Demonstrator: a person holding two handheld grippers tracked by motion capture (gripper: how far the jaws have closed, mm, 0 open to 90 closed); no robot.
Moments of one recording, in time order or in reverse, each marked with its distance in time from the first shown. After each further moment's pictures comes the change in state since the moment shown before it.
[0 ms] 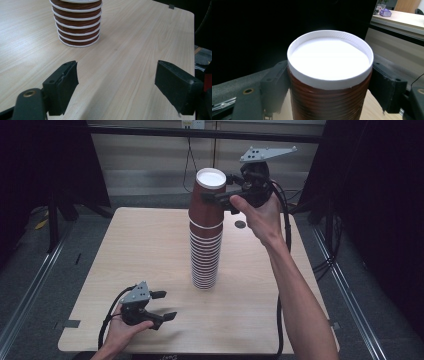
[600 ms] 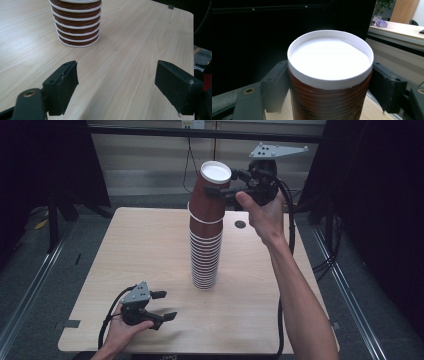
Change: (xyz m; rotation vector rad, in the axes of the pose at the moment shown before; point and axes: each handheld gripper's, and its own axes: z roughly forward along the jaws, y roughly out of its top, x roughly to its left) left arm 0.000 0.000 0.000 0.007 0.000 0.002; right arm 0.001 0.003 -0.012 -0.089 -0.006 0.007
